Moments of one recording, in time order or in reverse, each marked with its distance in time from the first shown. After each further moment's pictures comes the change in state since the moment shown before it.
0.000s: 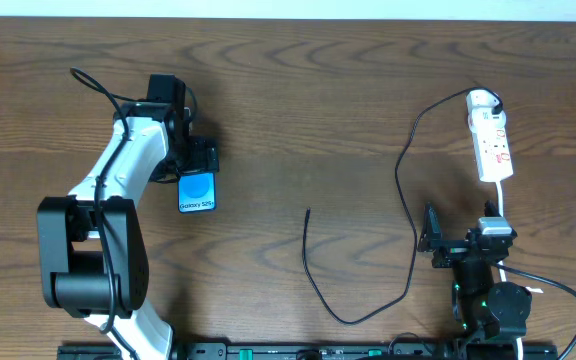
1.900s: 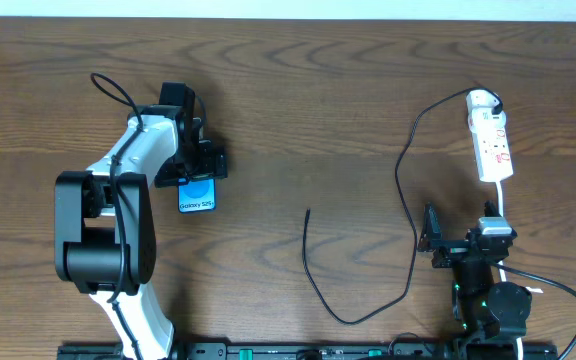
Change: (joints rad) left arm -0.013 0.119 0.002 0.037 0.064 0.003; right arm 0.000 0.000 0.000 0.000 0.000 0.000
